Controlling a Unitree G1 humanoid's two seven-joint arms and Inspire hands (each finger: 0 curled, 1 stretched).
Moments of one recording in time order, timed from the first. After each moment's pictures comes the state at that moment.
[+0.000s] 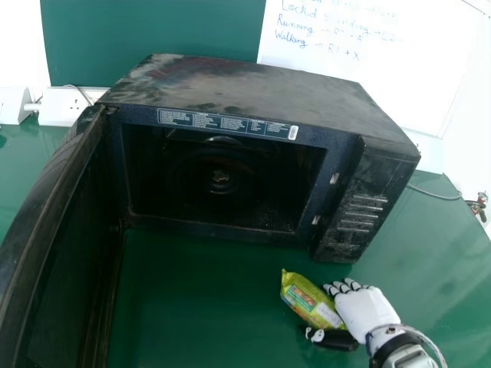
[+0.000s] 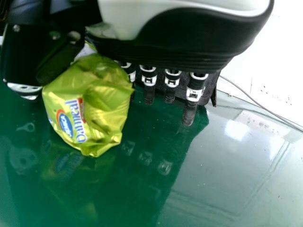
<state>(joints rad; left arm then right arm) 1.01 0.06 0.57 -0.73 -0.73 -0.22 -0.46 0.09 -0.75 0.01 -0.41 -1.09 -0.02 0.51</state>
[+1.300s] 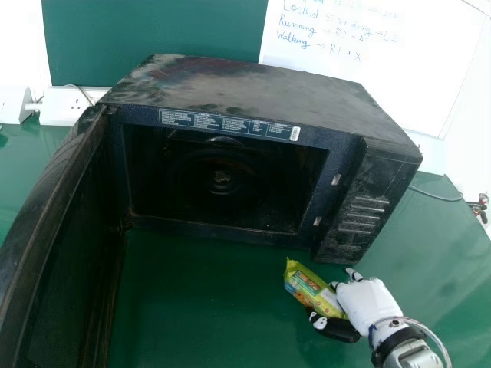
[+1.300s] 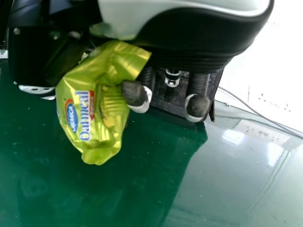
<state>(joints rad) 1.05 0.05 0.53 -0.91 -0.82 -0.07 -0.23 0.07 -0.76 0.00 -0.42 -1.03 0.00 0.48</state>
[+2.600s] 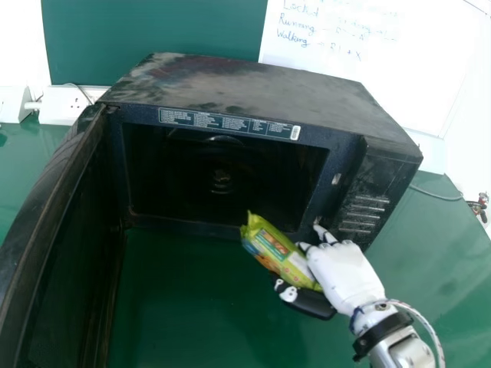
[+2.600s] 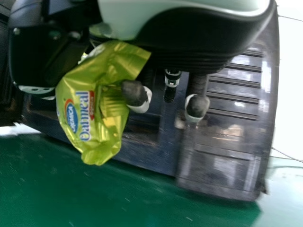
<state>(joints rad) 1.06 0.05 0.53 -0.93 -0.83 -0.05 -0.23 -0.05 -0.64 0.02 -0.54 -0.95 -0.04 0.41</state>
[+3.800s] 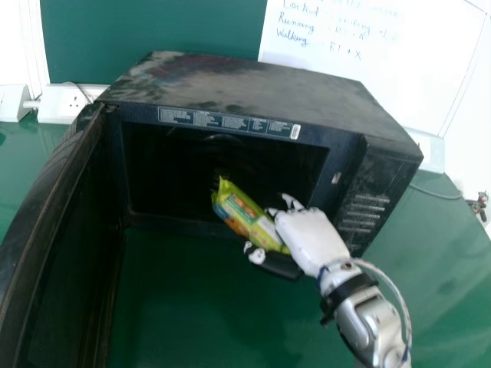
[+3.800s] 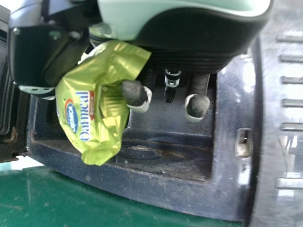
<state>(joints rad) 1.09 0.03 0.53 -0.93 -0.83 -0.05 -0.27 -0.39 -0.50 0.20 -0.27 -0.98 0.01 0.39</state>
